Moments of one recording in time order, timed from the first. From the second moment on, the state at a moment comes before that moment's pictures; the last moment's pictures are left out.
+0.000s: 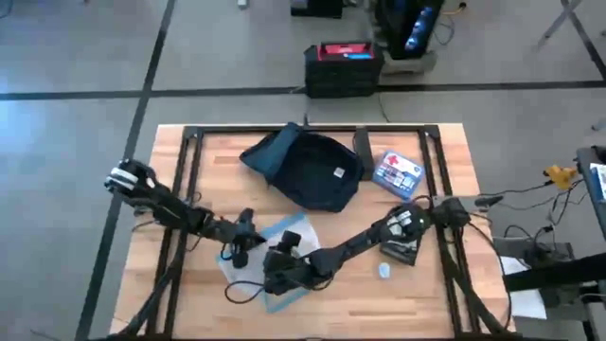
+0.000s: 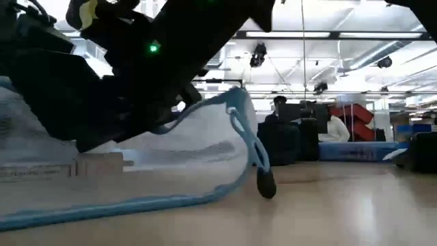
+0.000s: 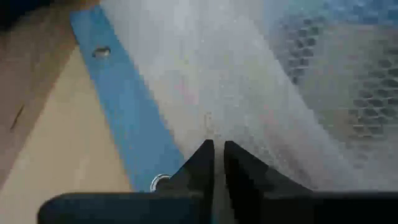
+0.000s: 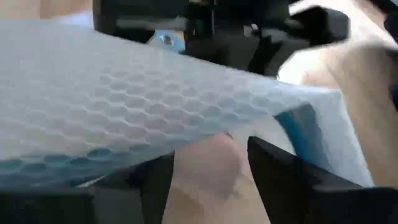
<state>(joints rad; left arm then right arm) -0.34 1.58 0.14 0.81 -0.19 -0.35 0.38 2.42 1.91 -0.32 0.68 0.40</state>
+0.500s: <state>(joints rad) -0.33 1.58 0.15 0.82 -0.22 -0.41 0.43 2.38 1.91 -0.41 0.56 0.61</state>
